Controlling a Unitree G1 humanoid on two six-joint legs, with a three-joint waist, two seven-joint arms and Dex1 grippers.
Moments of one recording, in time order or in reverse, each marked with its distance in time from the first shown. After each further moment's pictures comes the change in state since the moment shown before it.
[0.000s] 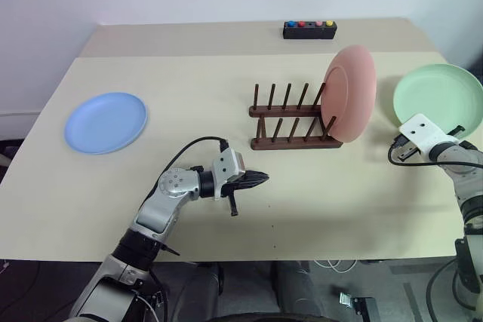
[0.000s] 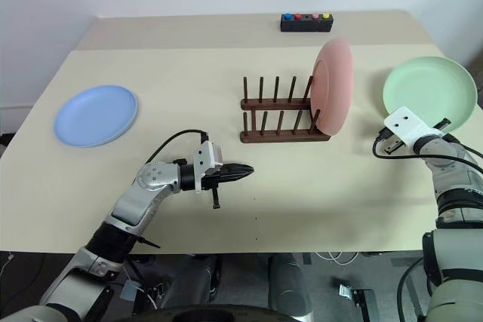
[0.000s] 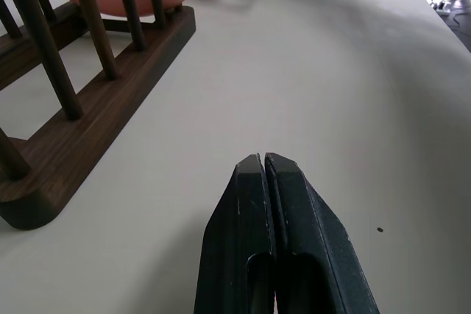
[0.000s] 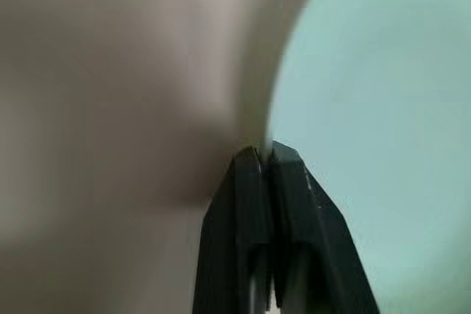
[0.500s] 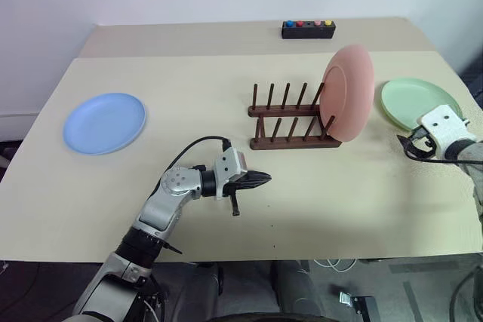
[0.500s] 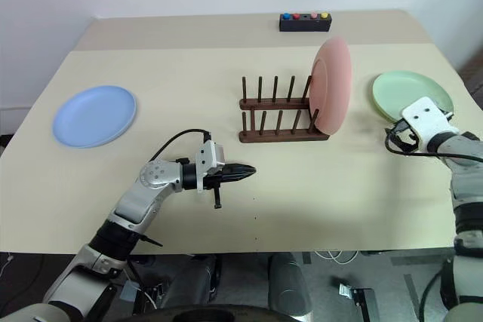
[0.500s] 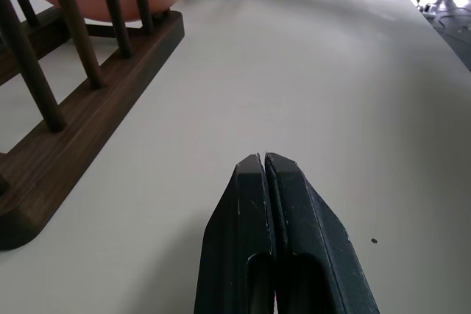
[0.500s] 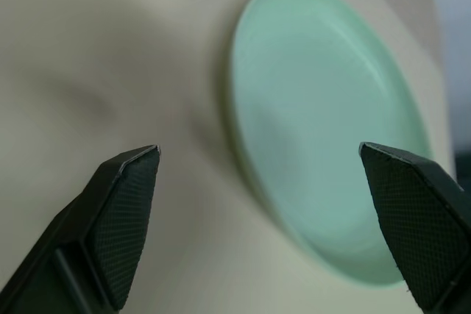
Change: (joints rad) left arm -0.018 -0.014 -0.001 0.021 0.000 -0.006 -0.023; right arm 0.132 -0.044 -0.115 -0.317 0.158 0.206 0.167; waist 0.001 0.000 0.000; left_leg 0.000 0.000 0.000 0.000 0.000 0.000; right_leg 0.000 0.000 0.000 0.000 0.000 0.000
